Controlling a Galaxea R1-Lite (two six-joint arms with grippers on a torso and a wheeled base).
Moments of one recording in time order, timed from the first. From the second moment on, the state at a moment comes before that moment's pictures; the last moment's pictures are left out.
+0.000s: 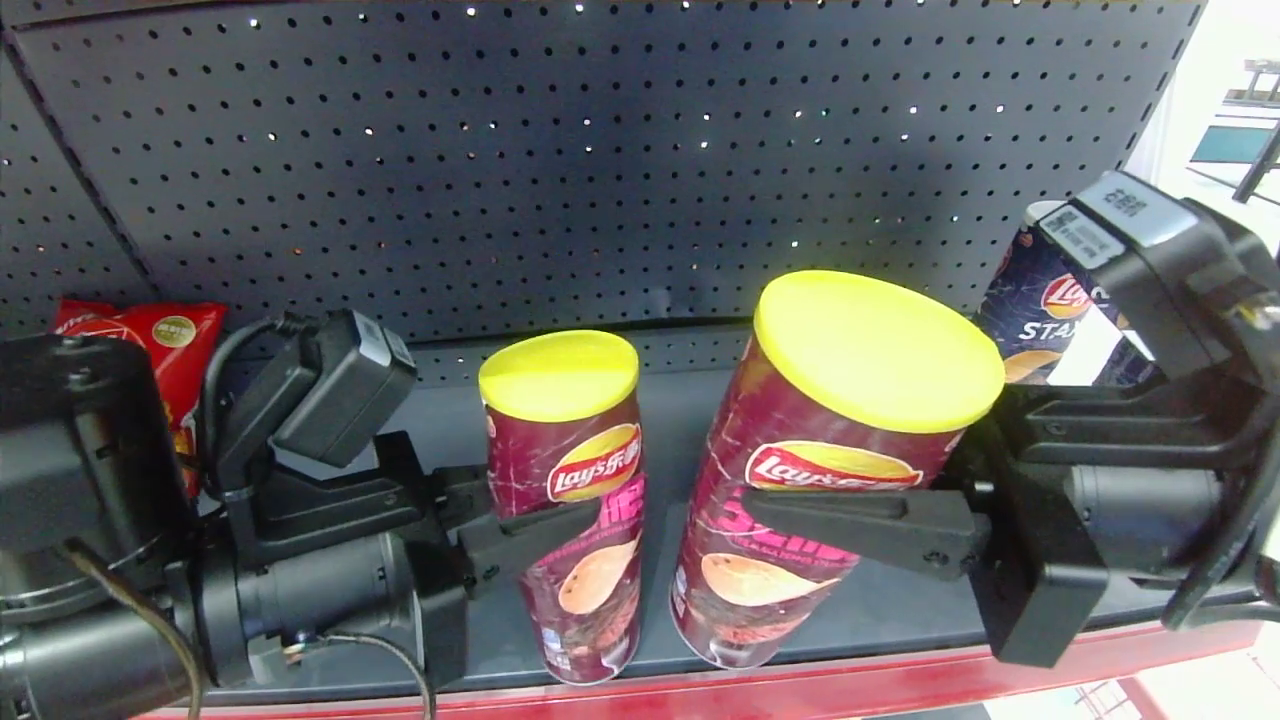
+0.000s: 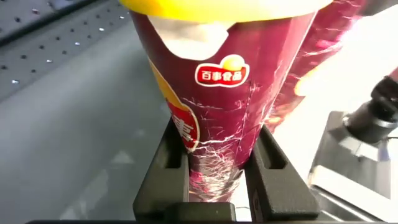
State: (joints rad) left arm -0.71 1.36 -0.55 -0.63 -0.27 0.01; right arm 0.80 1.40 -0.85 -0.38 0.50 -0.20
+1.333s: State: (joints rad) left arm -0.65 1.47 -0.57 -0.63 -0.30 0.09; right arm 0.79 1.39 -0.85 -0.38 0.51 -0.19
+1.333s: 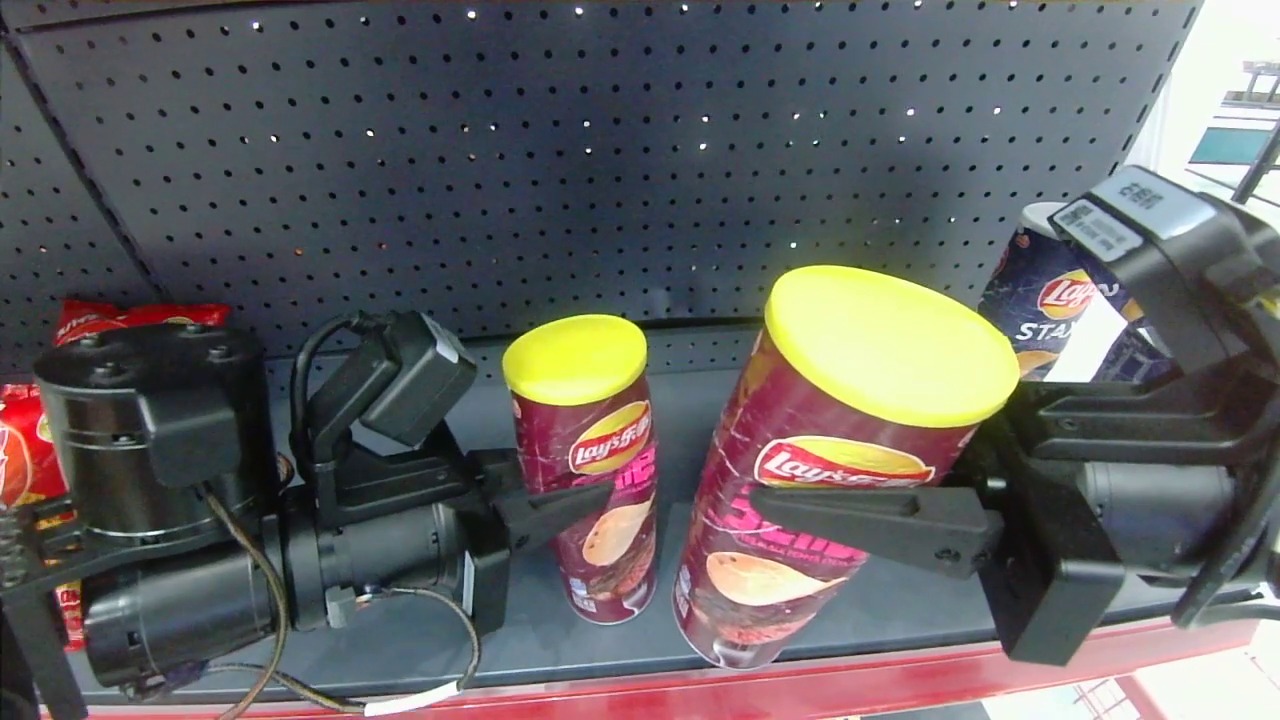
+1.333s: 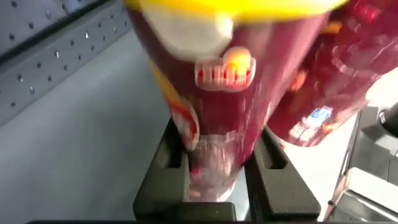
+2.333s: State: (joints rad) left arm -0.60 1.16 -0.41 -0.62 -0.24 0.06; right arm 0.79 1.40 -0.84 -0.38 0.50 -0.19
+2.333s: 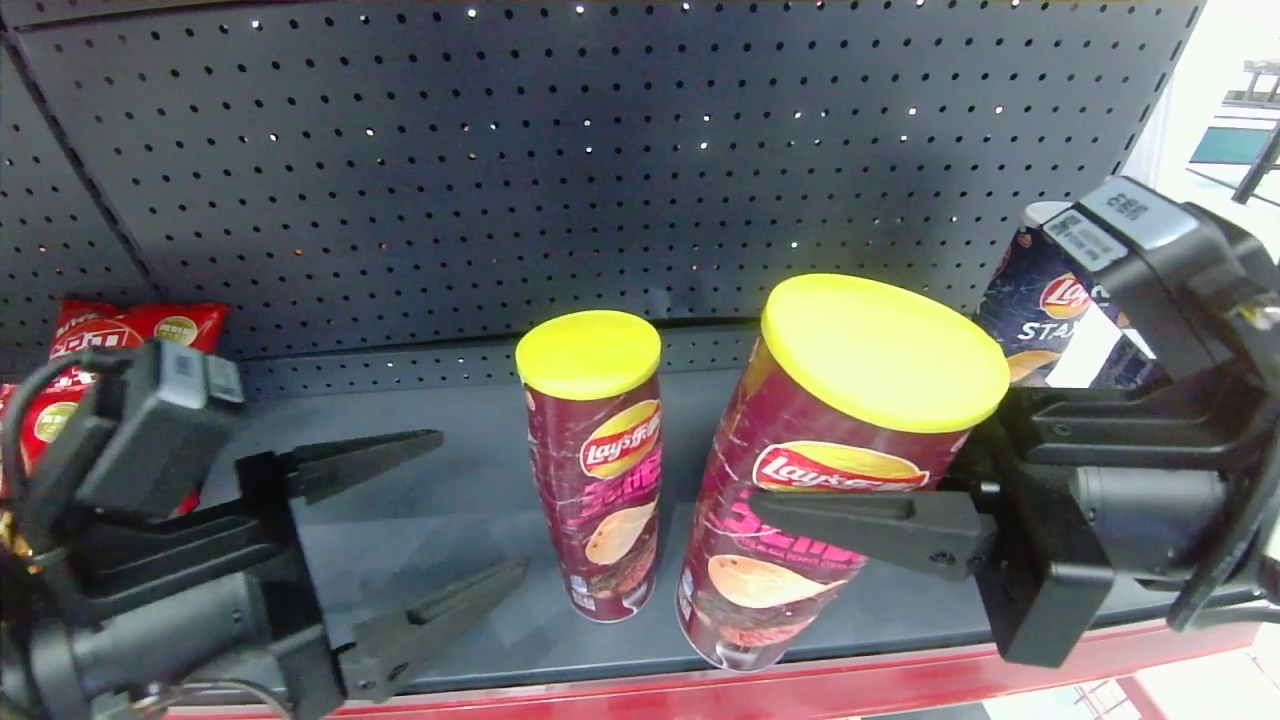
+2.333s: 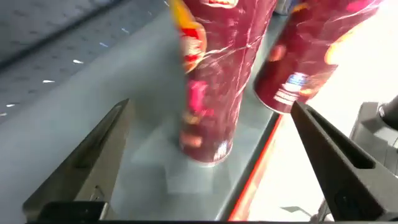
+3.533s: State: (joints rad) left arm -0.20 0.12 -0.08 0.11 -0.05 0.02; right arm 0.73 1.43 -0.88 -0.38 0.50 -0.19
